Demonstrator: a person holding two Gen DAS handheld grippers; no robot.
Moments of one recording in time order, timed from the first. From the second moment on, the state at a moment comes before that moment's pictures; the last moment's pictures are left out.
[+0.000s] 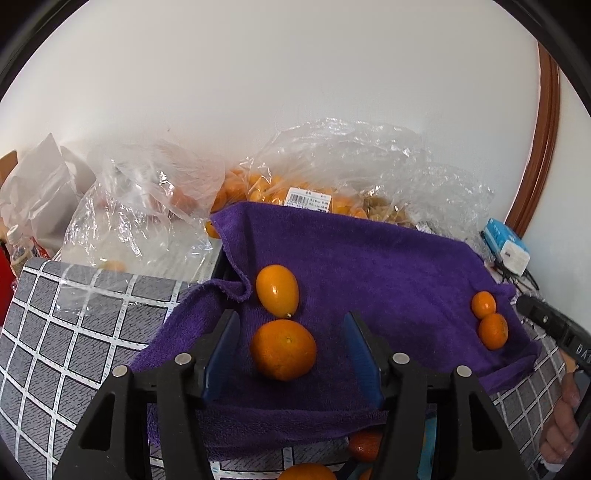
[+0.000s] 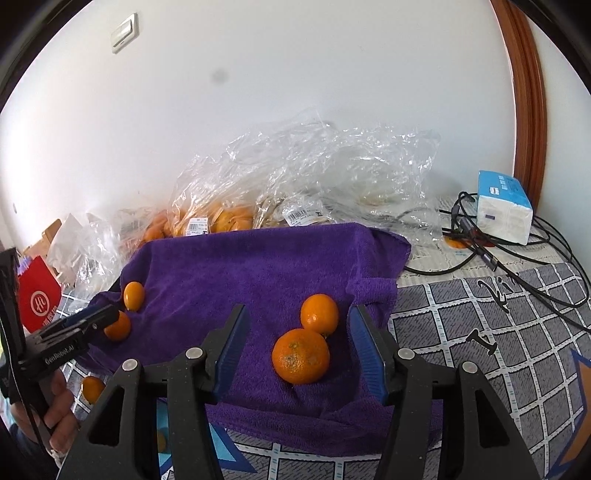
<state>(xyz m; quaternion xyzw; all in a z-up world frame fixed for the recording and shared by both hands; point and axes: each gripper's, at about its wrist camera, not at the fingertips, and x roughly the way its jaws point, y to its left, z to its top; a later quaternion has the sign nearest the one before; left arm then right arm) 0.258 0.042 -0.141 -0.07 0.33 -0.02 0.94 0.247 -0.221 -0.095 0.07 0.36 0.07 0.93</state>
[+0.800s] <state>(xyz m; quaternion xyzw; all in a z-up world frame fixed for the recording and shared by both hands) 0.212 0.065 -0.074 -0.07 0.22 0.01 0.97 0.182 -0.150 -0.093 0.05 0.44 0.12 0.89</state>
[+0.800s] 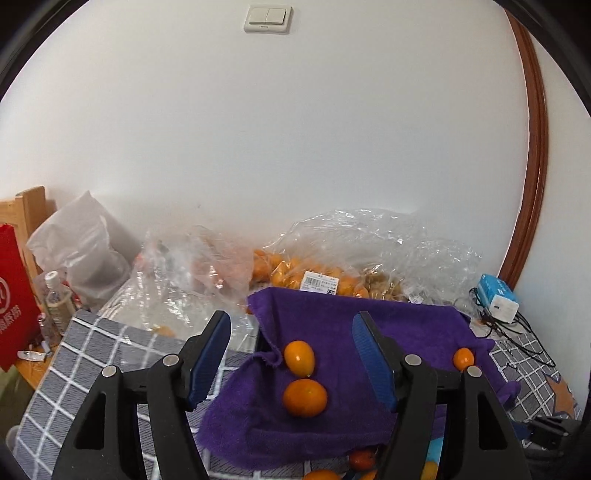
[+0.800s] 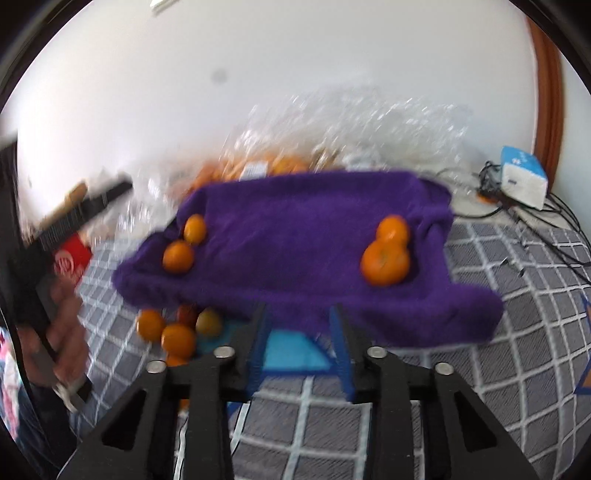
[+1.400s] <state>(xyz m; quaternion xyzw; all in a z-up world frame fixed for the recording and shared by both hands) 0.135 0.105 -0.118 -0.06 0.35 0.01 0.94 0.187 -0.106 -0.126 0.05 0.49 0.18 0.85</state>
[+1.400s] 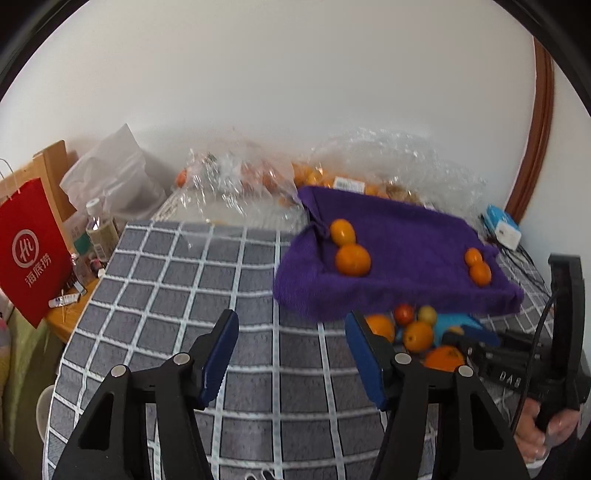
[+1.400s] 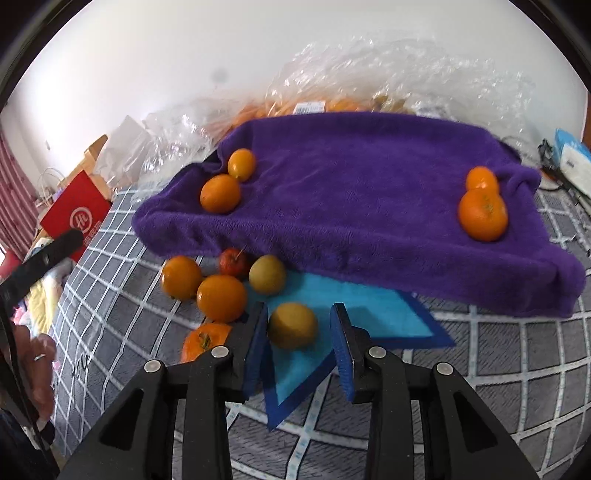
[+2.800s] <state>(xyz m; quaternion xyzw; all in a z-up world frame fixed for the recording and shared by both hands) 0.172 0.061 -0.173 -0.08 0.41 -0.03 0.91 0.168 -0.215 -0.129 0.08 0.47 0.08 0.88</state>
